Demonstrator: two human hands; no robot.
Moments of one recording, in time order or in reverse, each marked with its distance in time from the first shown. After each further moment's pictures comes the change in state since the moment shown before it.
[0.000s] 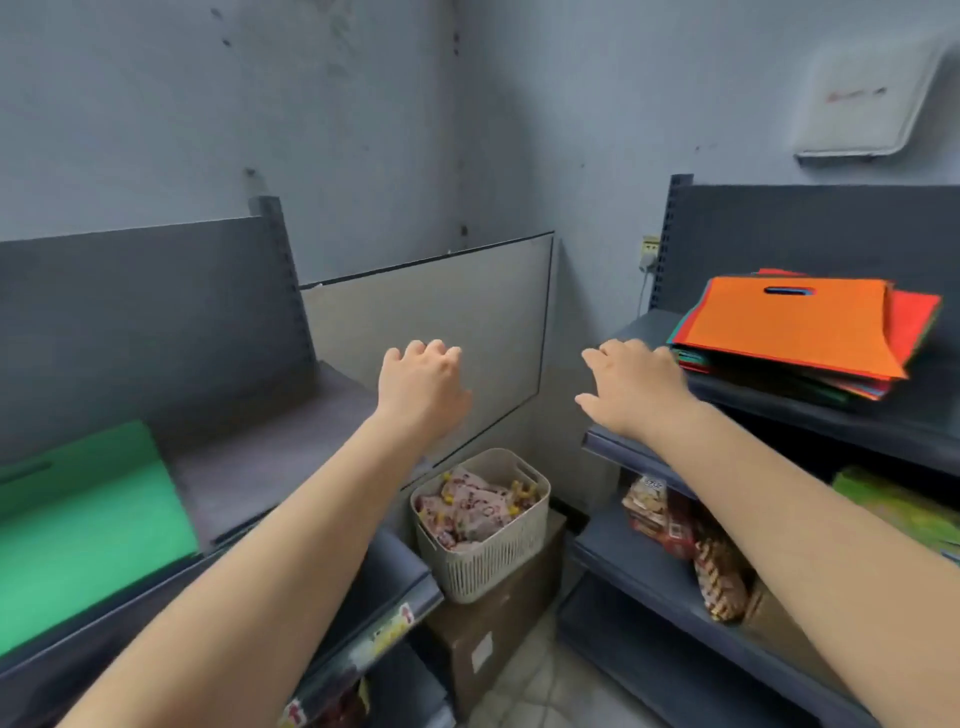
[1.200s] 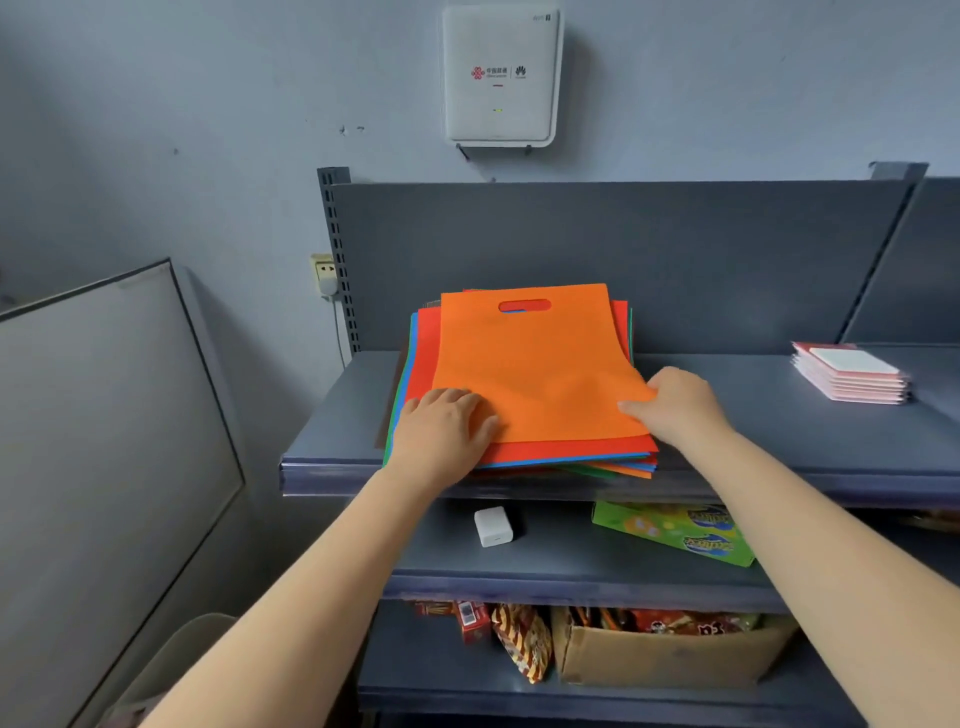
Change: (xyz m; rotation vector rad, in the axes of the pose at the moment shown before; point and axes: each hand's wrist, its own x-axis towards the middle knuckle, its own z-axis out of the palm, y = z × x) left_hand 0.290 0.346 0.144 -0.592 -0.024 0.656; right_hand 0.054 0.361 0.134 0.408 0.022 1.147
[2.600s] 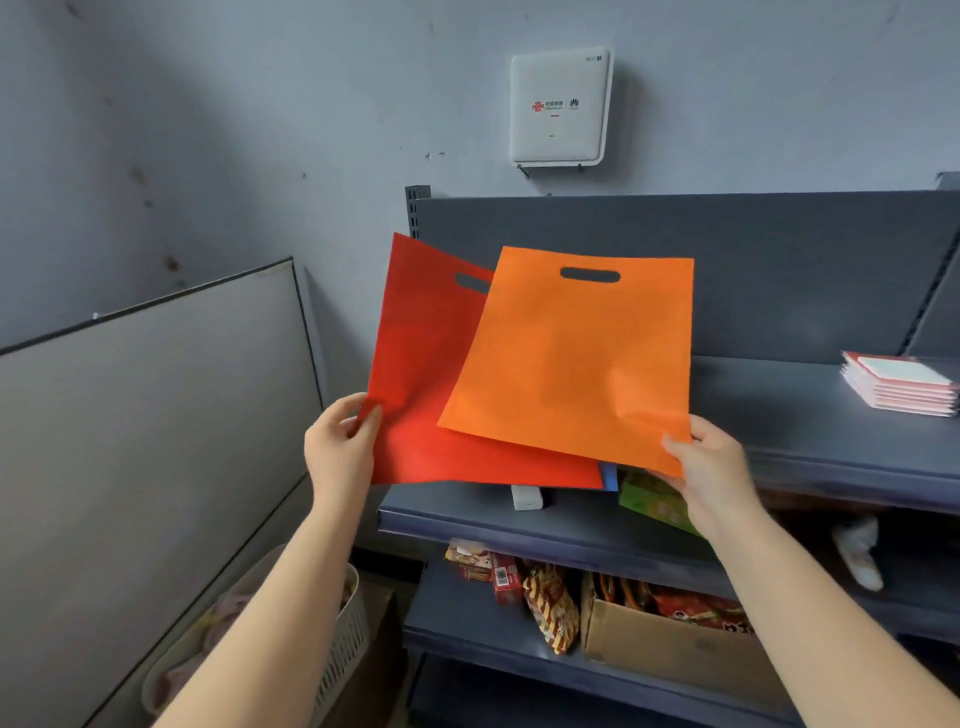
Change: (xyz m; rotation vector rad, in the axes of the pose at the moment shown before) left_hand -0.148 -0.013 -0.064 -0.852 0.693 -0.605; right_hand -0.112 0.048 0.006 1.165 -0.114 0.016
